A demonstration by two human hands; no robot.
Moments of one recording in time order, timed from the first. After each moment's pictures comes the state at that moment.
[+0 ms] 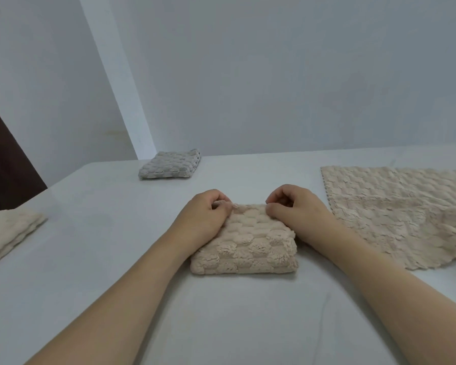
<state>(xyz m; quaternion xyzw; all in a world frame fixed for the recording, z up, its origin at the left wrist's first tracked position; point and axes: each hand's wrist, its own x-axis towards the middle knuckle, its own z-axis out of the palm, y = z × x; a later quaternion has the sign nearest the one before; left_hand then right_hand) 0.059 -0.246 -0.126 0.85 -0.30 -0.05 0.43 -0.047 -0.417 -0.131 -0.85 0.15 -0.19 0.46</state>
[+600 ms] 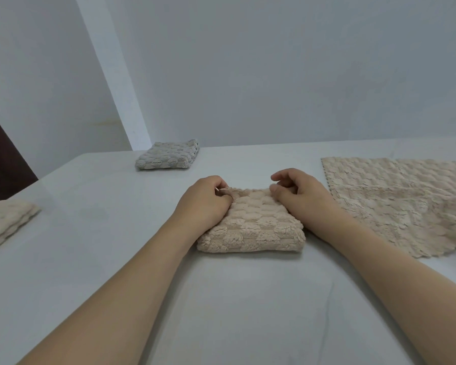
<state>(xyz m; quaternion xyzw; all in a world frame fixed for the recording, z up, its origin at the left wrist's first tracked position) 0.069 -0.254 -0.127 0.89 -0.28 0.00 0.35 -0.039 -0.423 -0.139 -0.84 0.15 -0.25 0.46</state>
